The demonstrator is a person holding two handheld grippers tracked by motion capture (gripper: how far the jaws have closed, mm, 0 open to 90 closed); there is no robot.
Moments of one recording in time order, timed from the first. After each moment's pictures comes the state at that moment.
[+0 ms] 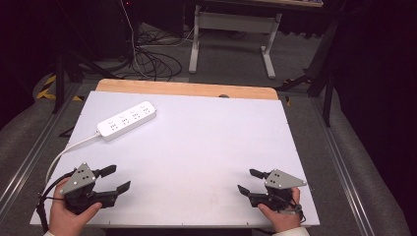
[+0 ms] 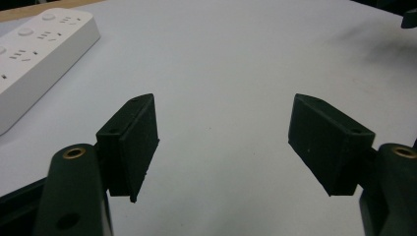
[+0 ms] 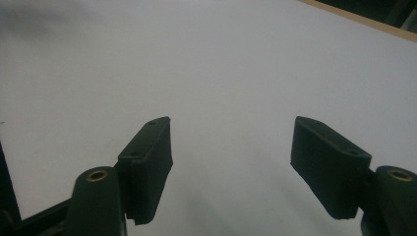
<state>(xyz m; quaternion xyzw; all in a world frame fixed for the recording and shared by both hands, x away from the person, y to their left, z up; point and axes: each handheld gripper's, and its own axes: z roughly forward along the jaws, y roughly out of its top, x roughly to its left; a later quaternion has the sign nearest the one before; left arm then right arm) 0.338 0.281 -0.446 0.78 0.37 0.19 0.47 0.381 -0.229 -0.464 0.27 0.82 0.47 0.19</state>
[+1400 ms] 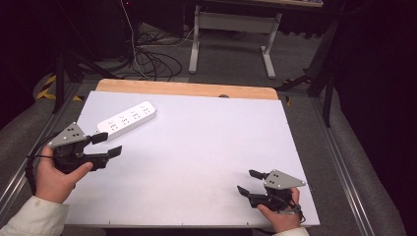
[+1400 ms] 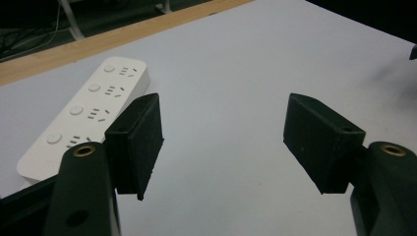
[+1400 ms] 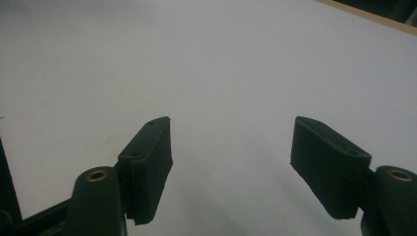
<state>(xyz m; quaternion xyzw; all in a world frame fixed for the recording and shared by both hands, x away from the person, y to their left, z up) 0.395 0.301 -0.378 0.78 0.38 0.20 0.46 0.381 -0.228 -0.467 0.27 0.82 0.47 0.19</state>
